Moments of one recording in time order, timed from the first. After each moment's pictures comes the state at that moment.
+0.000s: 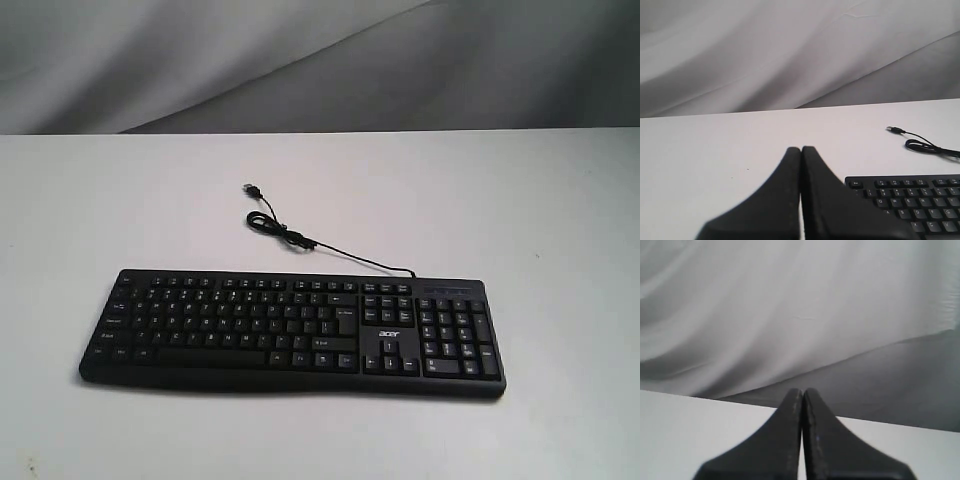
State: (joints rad) left arm 0.09 0.00 0.00 0.12 0.19 -0.07; right arm 0.31 0.89 -0.94 0.20 0.26 -0.03
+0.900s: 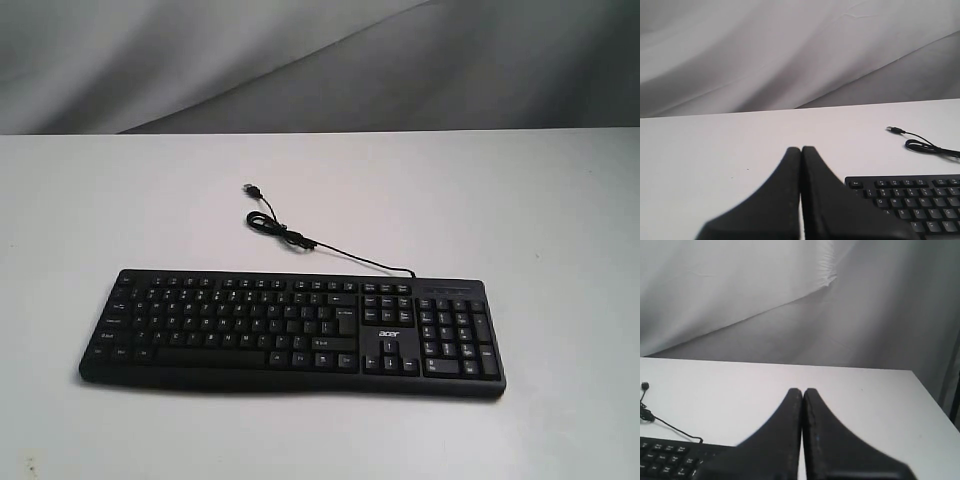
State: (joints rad) left arm 0.09 0.00 0.00 0.12 0.19 -0.07; right arm 0.05 0.04 -0.12 -0.06 0.23 0.03
